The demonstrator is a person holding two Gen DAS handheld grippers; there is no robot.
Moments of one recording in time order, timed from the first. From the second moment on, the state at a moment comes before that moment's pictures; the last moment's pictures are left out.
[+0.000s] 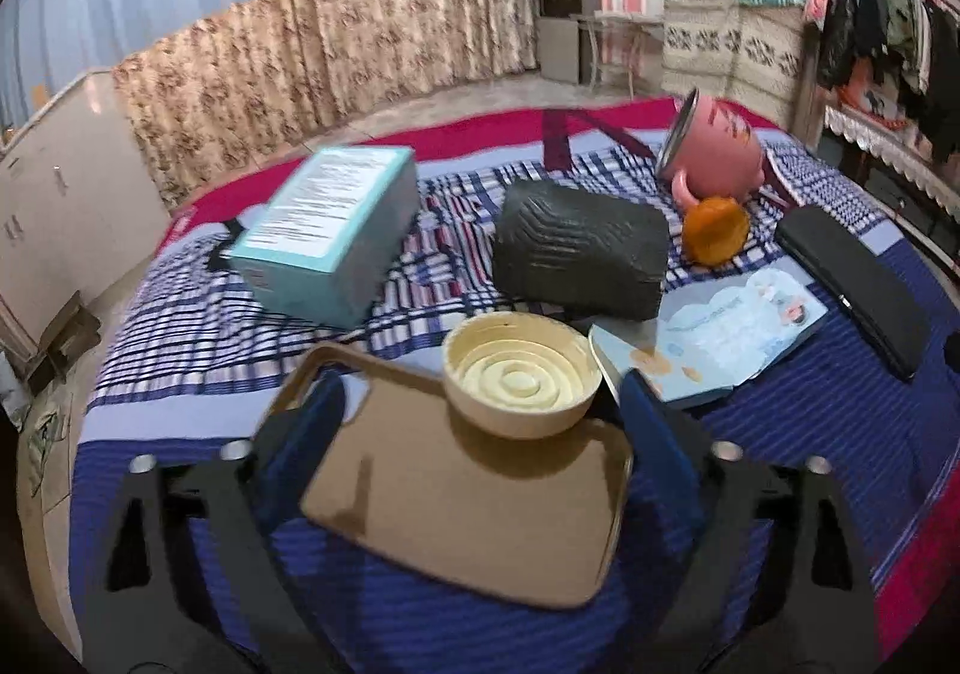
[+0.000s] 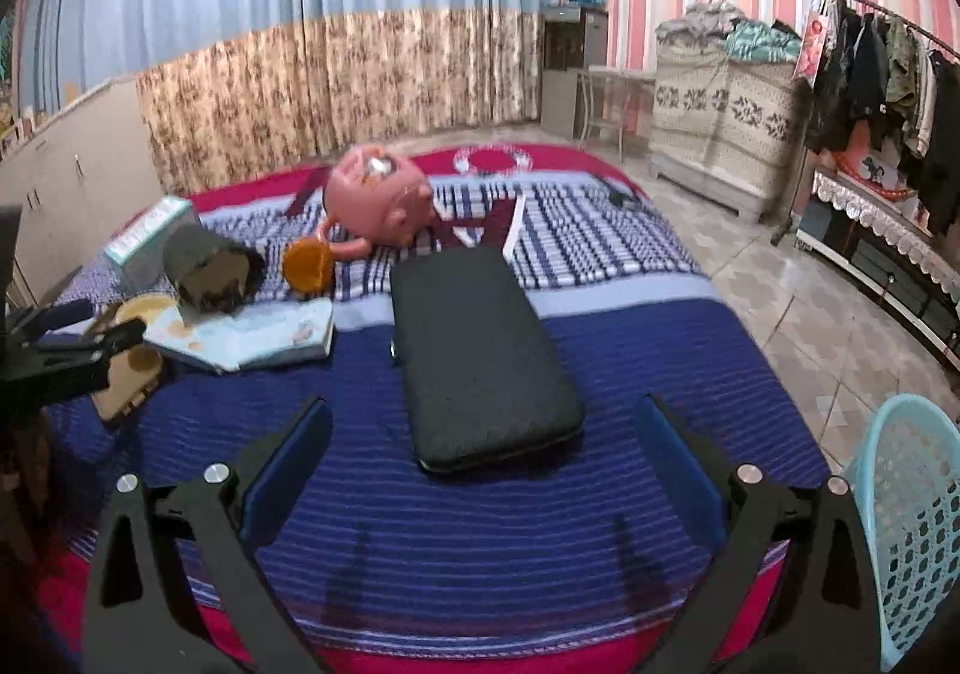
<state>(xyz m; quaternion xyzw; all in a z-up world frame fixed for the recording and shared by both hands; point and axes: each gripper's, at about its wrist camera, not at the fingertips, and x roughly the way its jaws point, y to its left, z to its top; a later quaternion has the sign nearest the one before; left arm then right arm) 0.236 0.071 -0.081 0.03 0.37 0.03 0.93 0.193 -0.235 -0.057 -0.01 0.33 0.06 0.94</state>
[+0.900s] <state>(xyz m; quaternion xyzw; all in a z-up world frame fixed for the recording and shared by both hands) 0.201 0.114 -0.079 -0.01 0.37 0.01 0.93 0.245 -0.153 -0.067 -0.02 0.36 0.12 0.92</state>
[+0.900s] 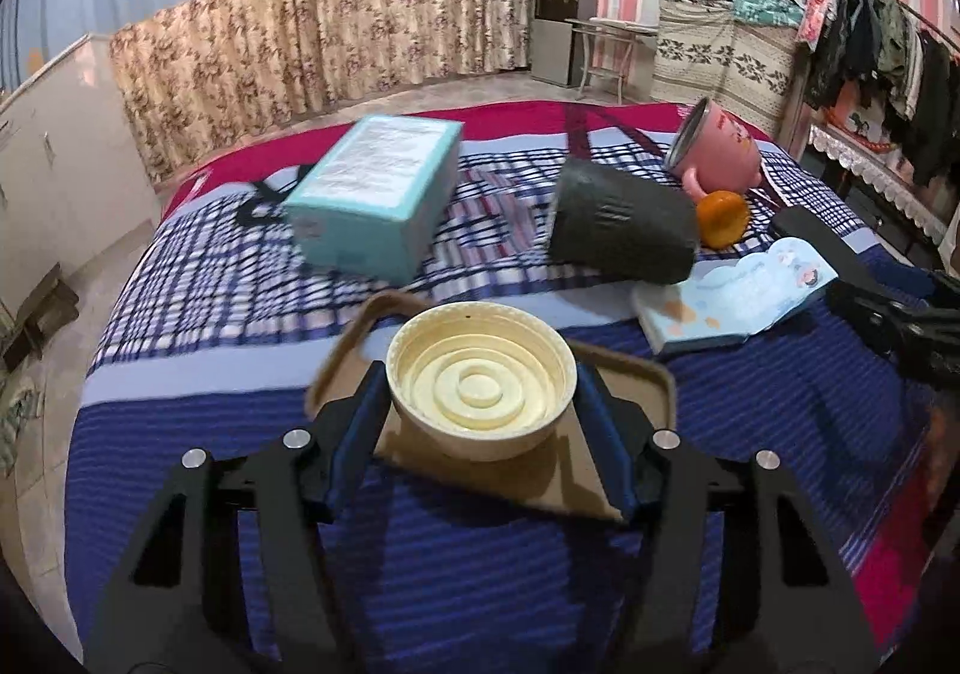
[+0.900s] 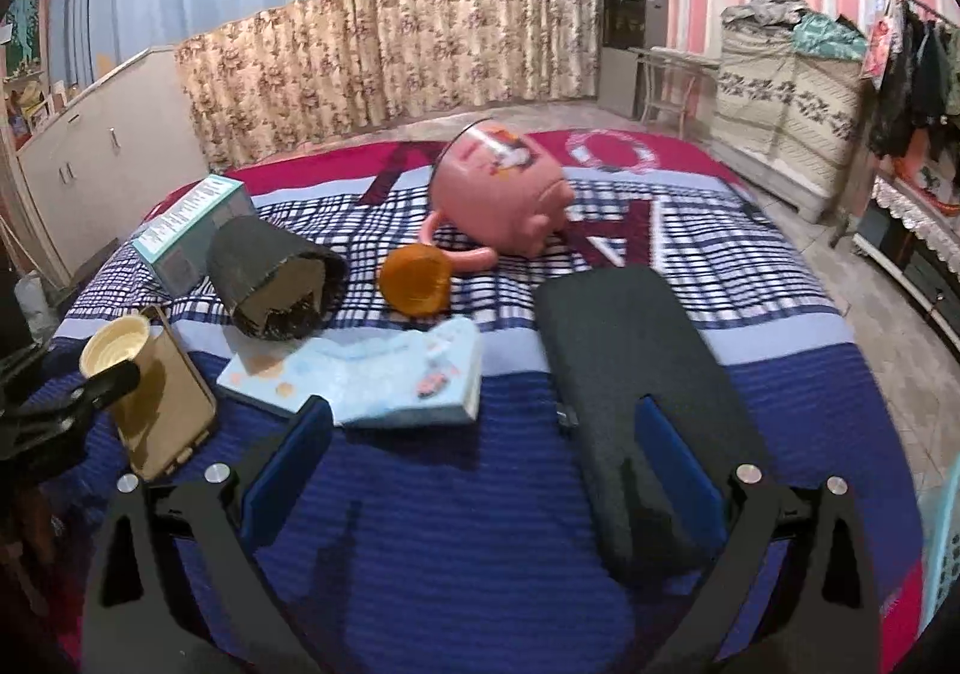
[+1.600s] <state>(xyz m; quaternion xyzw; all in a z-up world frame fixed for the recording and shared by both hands) 0.182 0.122 -0.052 -0.02 0.34 0.02 0.94 0.227 -0.172 -0.055 0.07 0.35 0.20 0.91</state>
